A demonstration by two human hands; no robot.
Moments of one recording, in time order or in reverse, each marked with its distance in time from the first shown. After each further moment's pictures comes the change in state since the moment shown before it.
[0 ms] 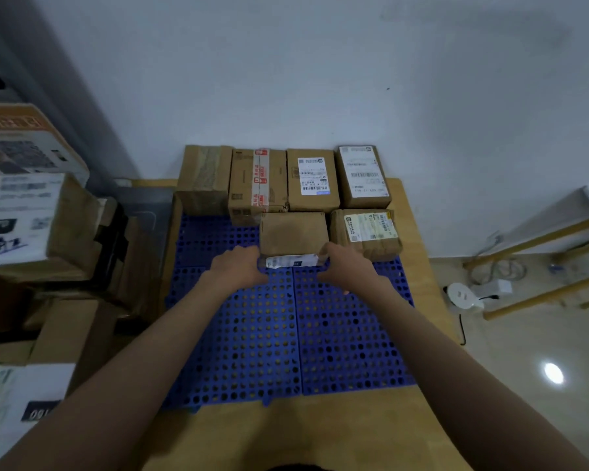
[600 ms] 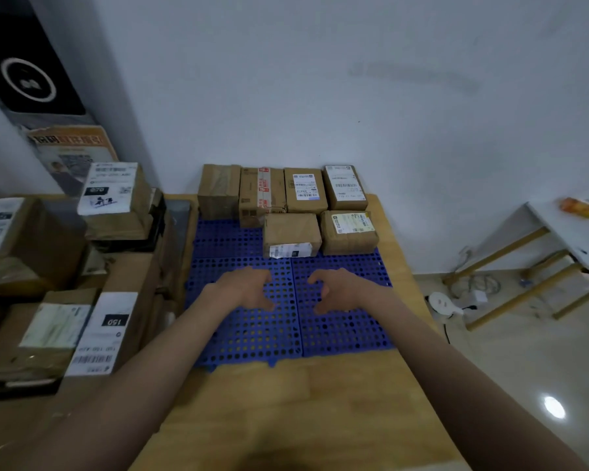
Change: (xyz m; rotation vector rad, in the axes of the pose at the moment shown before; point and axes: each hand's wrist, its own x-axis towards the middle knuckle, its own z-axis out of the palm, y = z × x) left_hand -0.148 -0.009 0.039 0.113 -0.102 0.191; right_hand -0.148 -0.018 0.042 -0.017 -0.196 -0.096
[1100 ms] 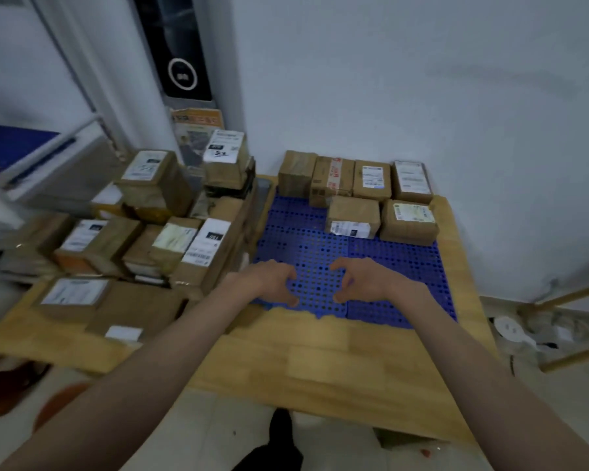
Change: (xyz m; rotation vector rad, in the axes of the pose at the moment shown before) left_hand -0.154 0.004 0.083 -0.124 0.083 -0.129; right_hand -0.098 -0.058 0.071 -0.064 0.029 -0.228
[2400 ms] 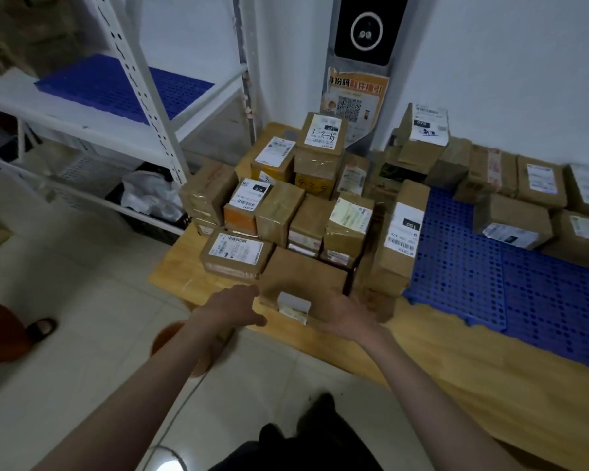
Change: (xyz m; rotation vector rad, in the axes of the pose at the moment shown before) left_hand -0.151 -0.400 0.121 -0.270 0.068 -0.377; right_hand 0.127 -0.316 0.233 -0.066 -0.061 -0.020
